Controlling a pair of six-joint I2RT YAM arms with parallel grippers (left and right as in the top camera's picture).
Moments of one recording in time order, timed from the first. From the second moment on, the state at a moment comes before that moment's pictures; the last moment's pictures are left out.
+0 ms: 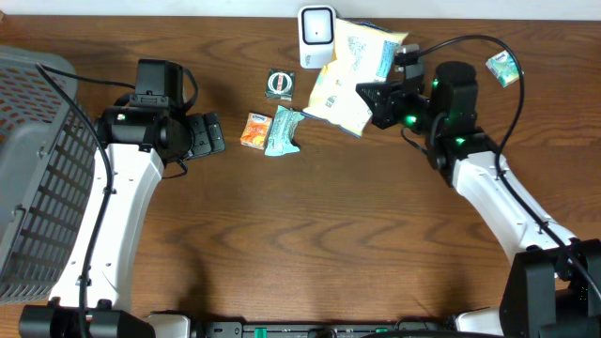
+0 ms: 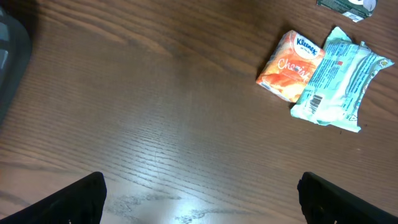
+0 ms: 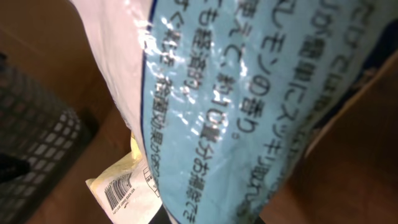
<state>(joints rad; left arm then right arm) -0.07 1.48 1.35 -1.05 -0.04 -0.33 0.19 1.60 1.04 0.14 -0.57 0.28</state>
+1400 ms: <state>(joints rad) -0.07 1.48 1.35 -1.05 -0.04 -0.33 0.39 1.86 1.04 0.04 1.04 -0.32</state>
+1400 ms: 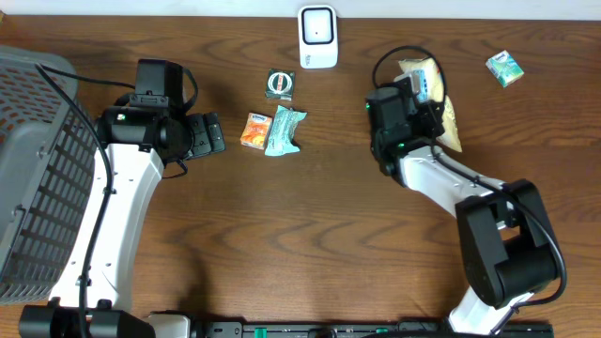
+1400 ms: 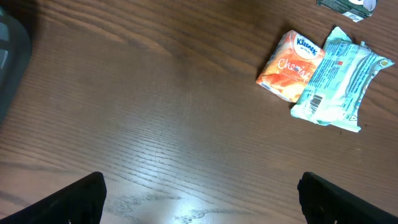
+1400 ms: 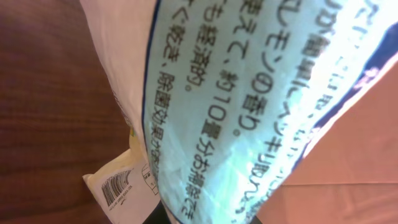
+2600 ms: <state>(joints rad) -0.07 1.48 1.35 -1.05 -0.04 -0.33 0.76 1.79 1.20 -0.44 0.73 0.06</state>
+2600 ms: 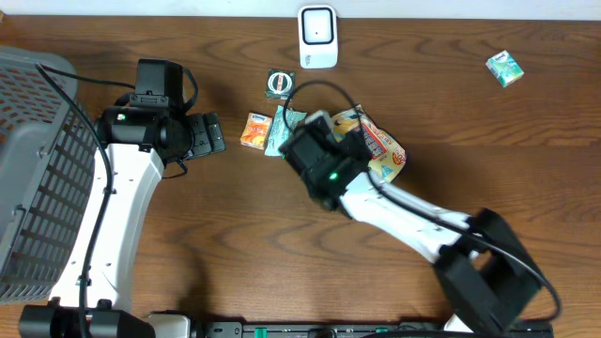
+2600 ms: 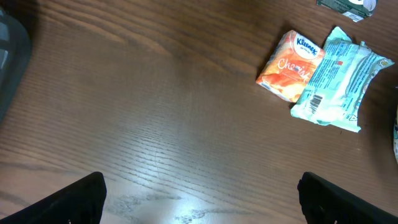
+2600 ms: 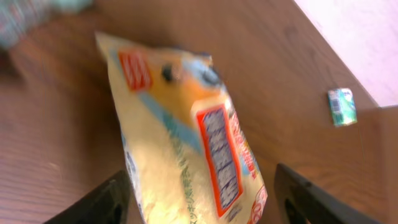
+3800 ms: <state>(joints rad) -0.07 1.48 1.35 -1.05 -0.04 -0.33 0.33 1.92 1.24 -0.59 -0.08 0.06</state>
